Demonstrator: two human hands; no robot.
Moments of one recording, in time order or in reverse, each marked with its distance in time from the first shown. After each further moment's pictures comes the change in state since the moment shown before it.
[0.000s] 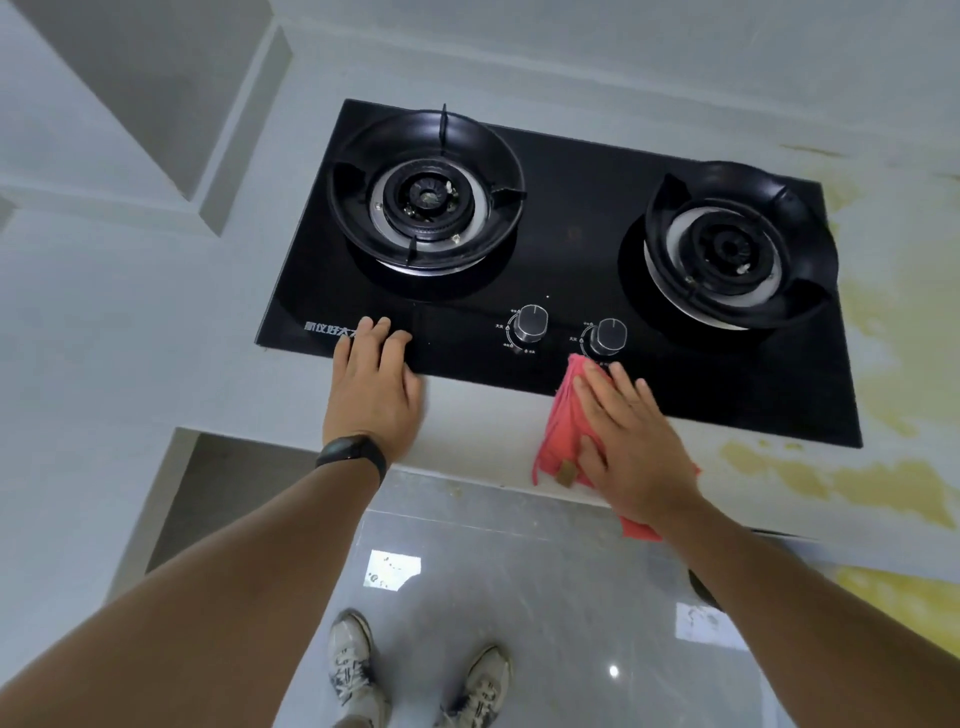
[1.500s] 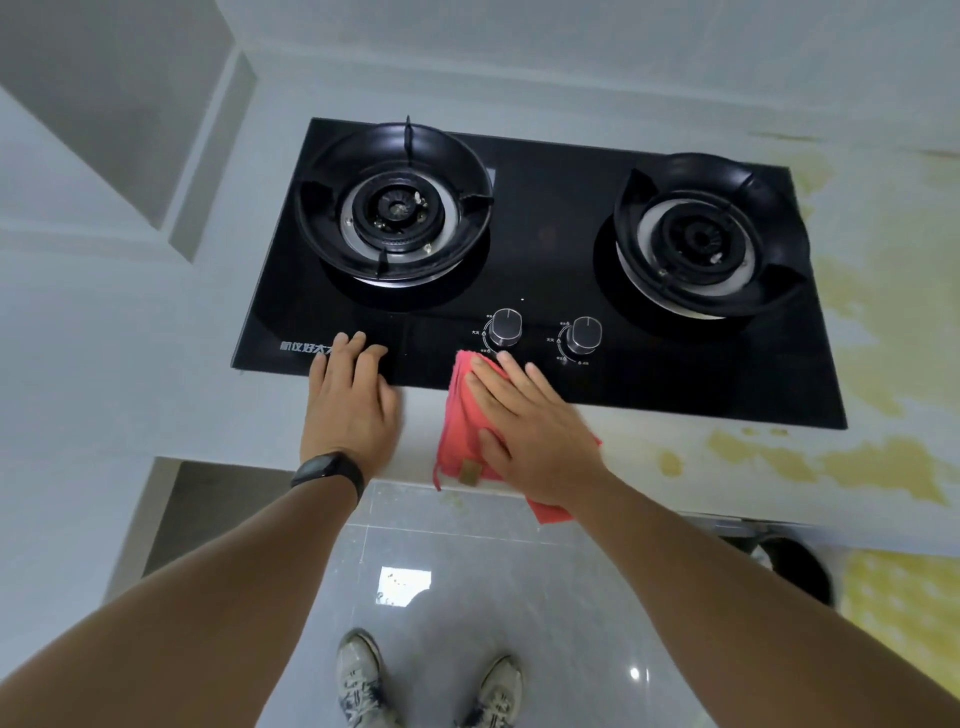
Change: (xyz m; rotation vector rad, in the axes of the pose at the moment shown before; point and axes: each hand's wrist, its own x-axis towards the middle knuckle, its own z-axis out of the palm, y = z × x) left_hand -0.003 -0.008 0.003 -0.026 0.005 -0.019; right_hand 0.050 -0.069 0.004 0.085 0.052 -0.159
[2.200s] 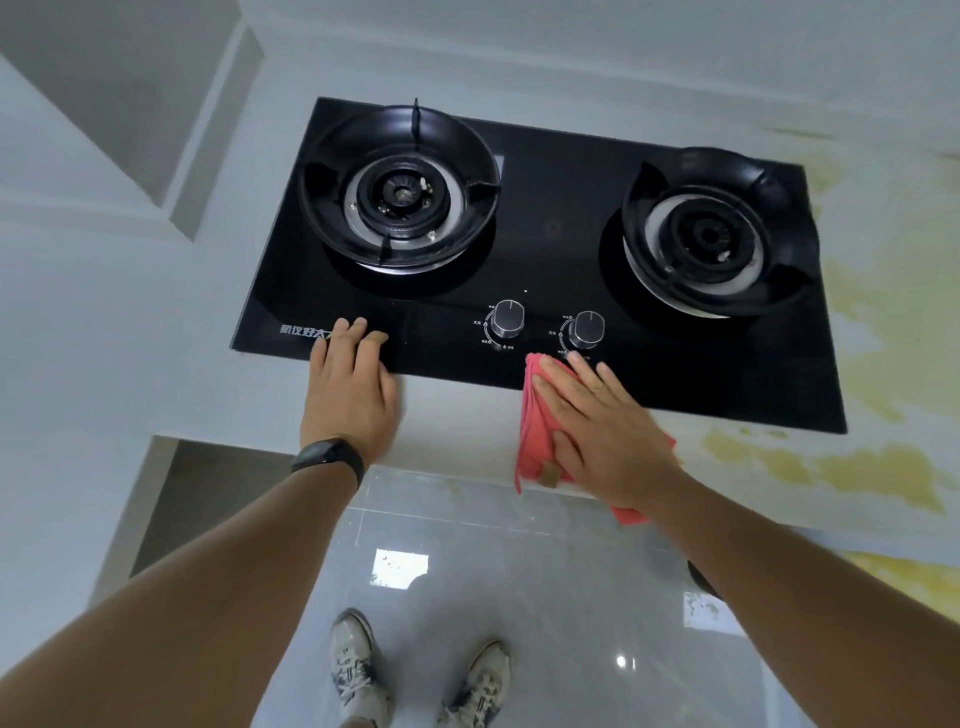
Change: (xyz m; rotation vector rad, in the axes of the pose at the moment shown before) left_hand 0.000 0.003 0.000 0.024 -0.005 0.000; right_hand -0.047 0.063 -0.017 -0.116 -0.107 0.004
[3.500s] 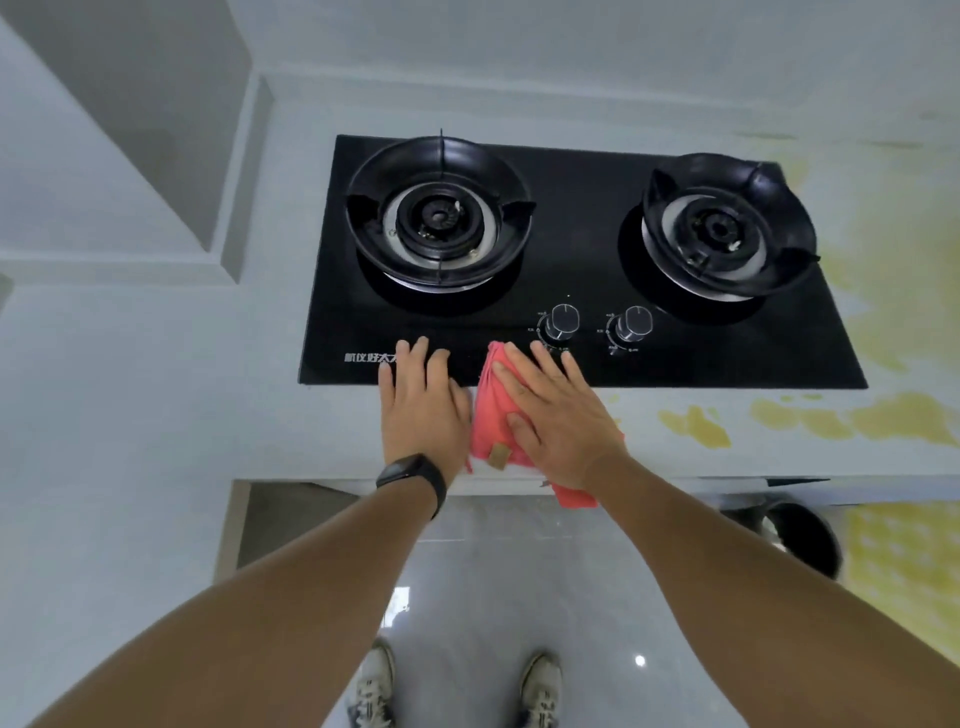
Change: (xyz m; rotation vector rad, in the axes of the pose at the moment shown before) left_hand 0.002 -0.011 -0.011 -0.057 -0.089 0.050; right_hand 0.079 -0.118 -0.004 0.043 0.005 0.175
